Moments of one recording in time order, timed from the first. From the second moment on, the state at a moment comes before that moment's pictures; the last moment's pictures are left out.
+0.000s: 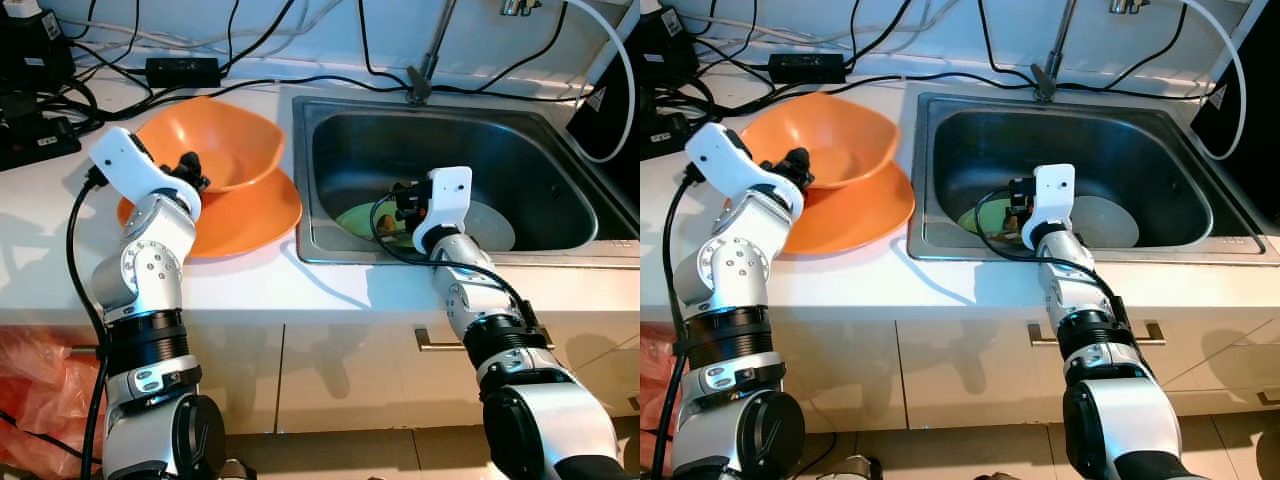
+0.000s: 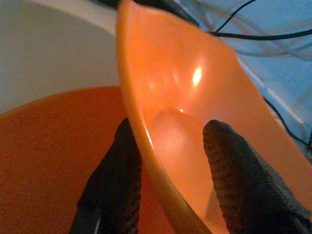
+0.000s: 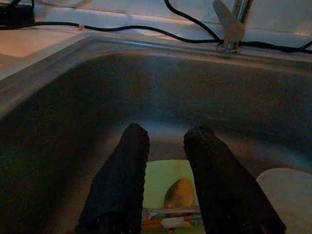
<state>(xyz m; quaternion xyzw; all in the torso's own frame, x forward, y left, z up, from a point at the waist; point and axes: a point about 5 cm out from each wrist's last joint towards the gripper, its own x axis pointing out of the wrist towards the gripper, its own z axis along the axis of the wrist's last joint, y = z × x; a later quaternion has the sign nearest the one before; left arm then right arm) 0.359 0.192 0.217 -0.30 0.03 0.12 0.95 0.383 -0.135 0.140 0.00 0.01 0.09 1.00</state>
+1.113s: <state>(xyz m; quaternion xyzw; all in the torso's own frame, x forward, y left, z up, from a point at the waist) 0.355 0.177 0.250 -0.28 -0.09 0.03 0.95 0.383 -0.136 0.140 0.00 0.01 0.09 1.00</state>
